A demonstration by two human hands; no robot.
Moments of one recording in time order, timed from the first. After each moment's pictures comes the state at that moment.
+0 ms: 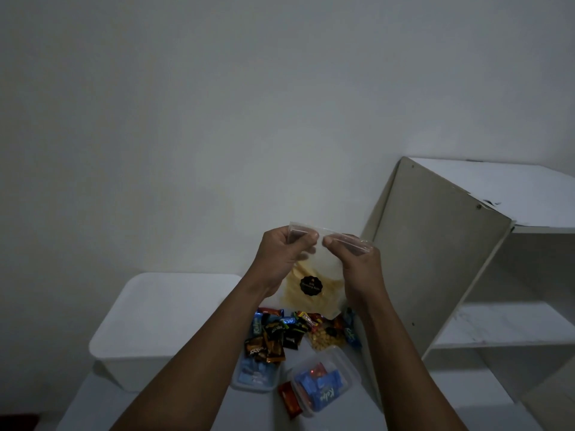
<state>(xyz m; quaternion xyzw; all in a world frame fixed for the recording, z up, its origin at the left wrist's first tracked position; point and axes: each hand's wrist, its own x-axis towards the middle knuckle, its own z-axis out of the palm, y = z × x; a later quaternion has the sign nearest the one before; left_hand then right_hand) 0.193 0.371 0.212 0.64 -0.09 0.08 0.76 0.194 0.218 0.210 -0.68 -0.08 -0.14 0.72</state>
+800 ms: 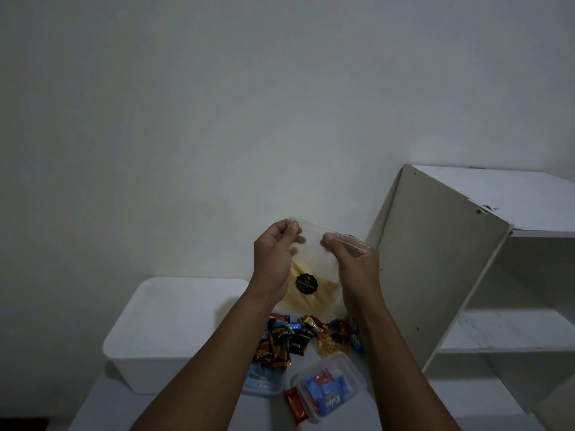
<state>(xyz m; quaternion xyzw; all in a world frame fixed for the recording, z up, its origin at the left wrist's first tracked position) 0.179 0.367 0.222 0.53 0.00 0.18 0.83 0.181 0.234 0.219 -0.64 -0.07 -0.15 0.75</state>
